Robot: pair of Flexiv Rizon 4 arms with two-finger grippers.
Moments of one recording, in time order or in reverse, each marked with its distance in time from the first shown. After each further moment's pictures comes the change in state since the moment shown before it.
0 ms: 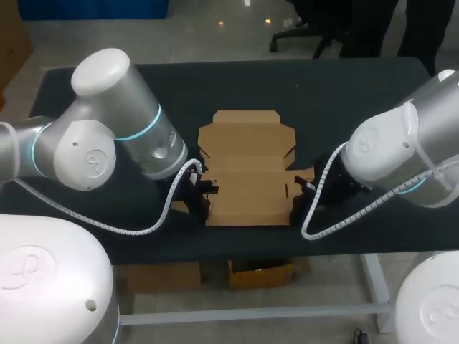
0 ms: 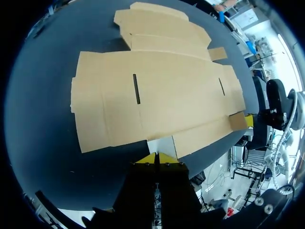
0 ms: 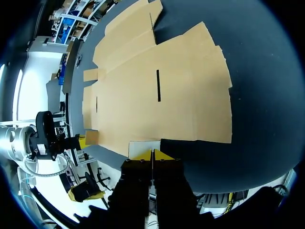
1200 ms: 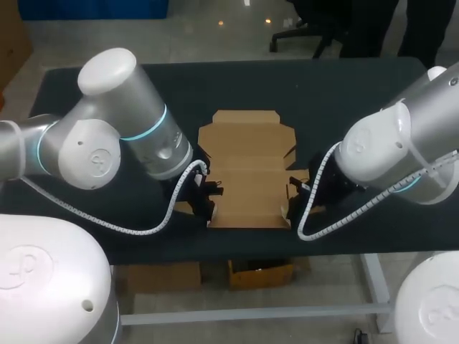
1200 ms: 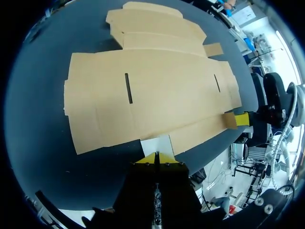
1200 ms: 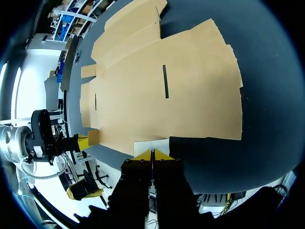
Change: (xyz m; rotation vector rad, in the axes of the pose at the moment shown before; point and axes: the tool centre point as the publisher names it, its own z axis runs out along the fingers) left arm 0.010 0.002 0.003 -0.010 0.002 0.026; right arm 0.004 -0.003 0.008 0.025 -0.018 -0.010
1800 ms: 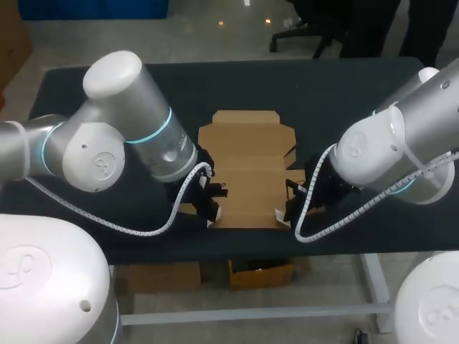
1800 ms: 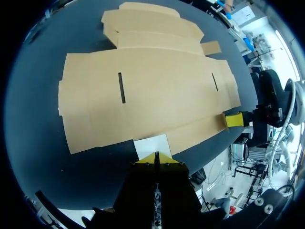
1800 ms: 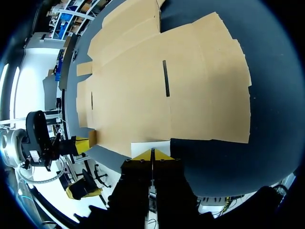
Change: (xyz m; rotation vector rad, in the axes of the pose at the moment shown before) left arm 0.008 0.000 0.004 0.012 -0.002 0.001; right arm -0.001 0.000 0.009 0.015 -0.013 0.001
